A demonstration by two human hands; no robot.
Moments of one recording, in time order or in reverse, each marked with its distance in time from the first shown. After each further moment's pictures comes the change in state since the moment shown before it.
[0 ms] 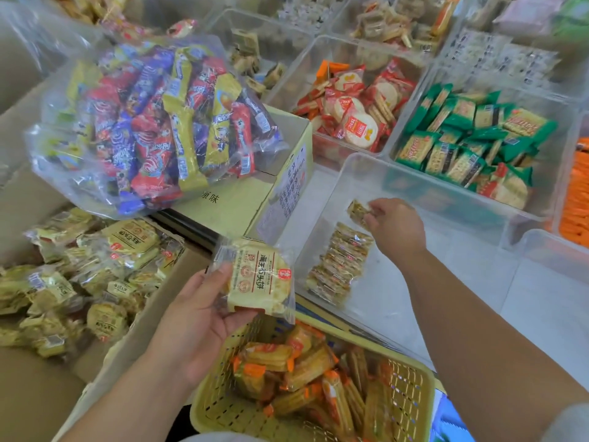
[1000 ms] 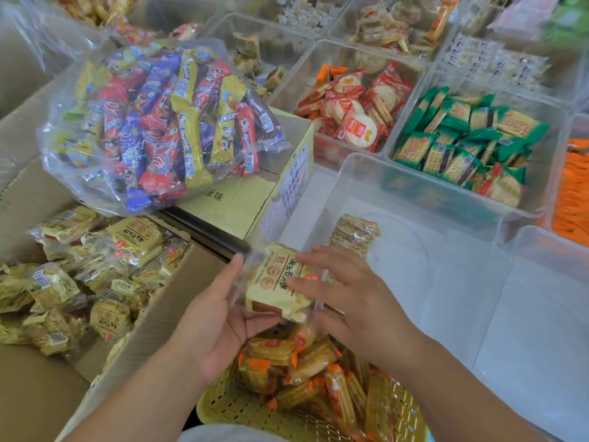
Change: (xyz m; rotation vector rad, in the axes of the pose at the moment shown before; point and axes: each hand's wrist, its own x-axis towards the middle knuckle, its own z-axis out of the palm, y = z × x) left_hand -0.010 -0.002 0.014 -0.006 -0.162 -0.153; right_hand -0.151 -0.073 -0.033 0.262 -0.070 -0.870
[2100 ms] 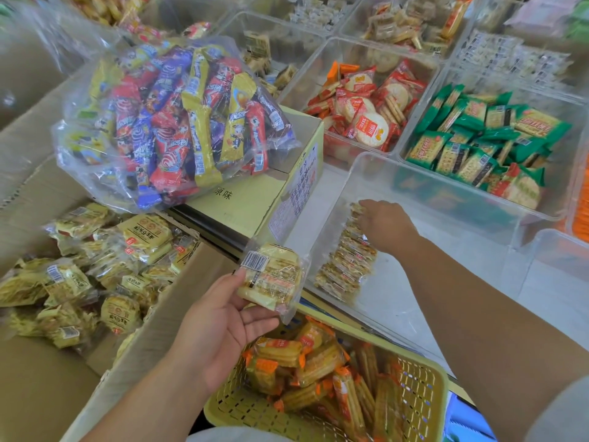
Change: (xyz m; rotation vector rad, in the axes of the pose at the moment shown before) left_hand -0.004 -0.007 -0.012 0.001 0.110 0.076; right_hand 0.060 0.178 0.014 -0.358 -0.319 0.820
